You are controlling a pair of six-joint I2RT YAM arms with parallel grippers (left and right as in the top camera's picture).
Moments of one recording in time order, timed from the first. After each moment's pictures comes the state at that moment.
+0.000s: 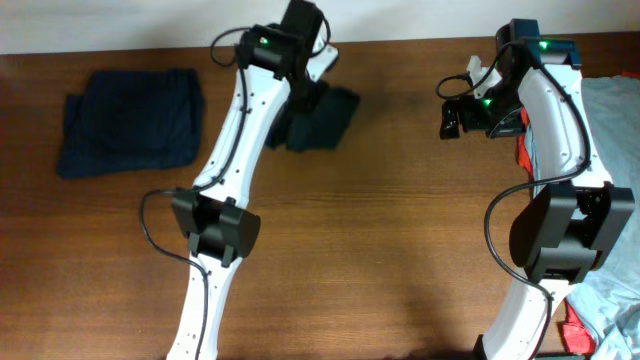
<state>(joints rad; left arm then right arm) -0.40 2.51 2.79 -1.45 0.02 0.16 -0.10 2.11 2.01 -1.37 -0.17 -0.16</state>
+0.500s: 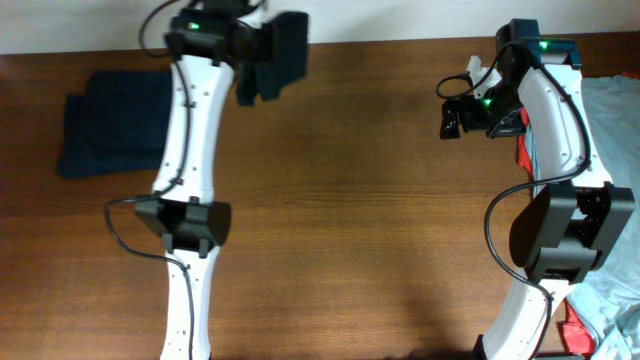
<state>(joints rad) -0.20 2.51 2.92 -1.29 0.02 -0.11 -0.10 2.11 2.01 -1.37 -0.17 -0.16</state>
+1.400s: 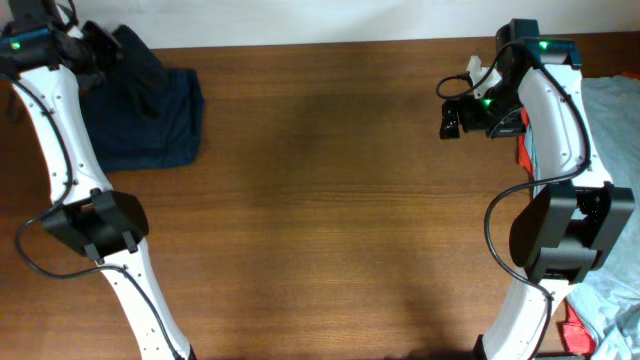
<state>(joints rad) 0.30 2.57 2.89 -1.27 0.32 -0.57 -0.10 2.11 2.01 -1.37 -0.17 -0.16</state>
